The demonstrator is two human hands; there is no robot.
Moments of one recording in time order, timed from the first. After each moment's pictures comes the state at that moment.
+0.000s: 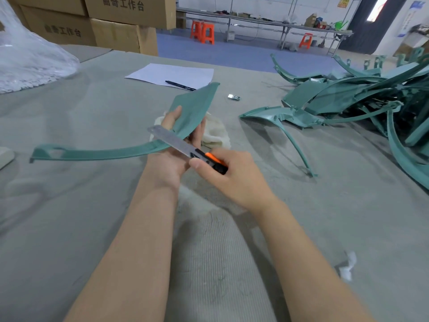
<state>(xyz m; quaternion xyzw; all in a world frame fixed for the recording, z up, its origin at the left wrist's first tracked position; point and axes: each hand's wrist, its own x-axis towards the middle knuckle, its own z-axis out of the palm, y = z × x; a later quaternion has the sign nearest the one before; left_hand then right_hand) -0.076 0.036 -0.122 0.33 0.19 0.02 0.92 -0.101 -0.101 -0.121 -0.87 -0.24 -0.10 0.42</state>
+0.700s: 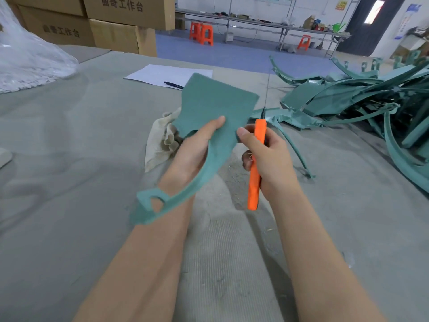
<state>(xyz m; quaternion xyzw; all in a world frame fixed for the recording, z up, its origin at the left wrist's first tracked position) -0.072 -0.003 -0.103 0.44 -0.01 -0.07 0.89 -0.085 -0.126 -0.105 -0.68 -0.04 -0.09 0.73</state>
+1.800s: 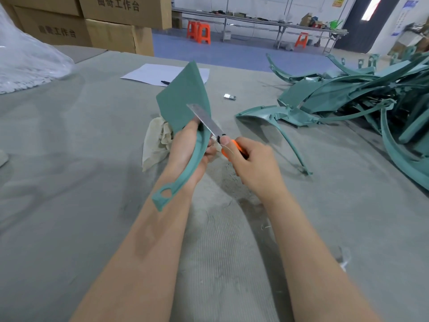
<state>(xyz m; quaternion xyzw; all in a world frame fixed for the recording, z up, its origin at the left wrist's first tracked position) -0.070 -0.002 -0.098 0.40 0.10 0.00 0.91 -0.085 -0.126 -0.122 -0.87 -0.12 -0.17 0.46</state>
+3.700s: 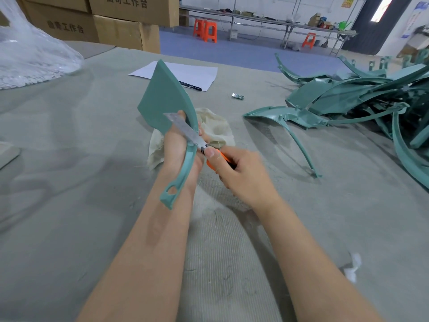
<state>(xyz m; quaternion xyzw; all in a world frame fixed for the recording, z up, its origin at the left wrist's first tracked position) -0.047 0.029 -0.117 0.41 0.13 0.06 0.90 -0.100 -0.100 -0.121 -0.84 -0.22 -0.08 0.48</state>
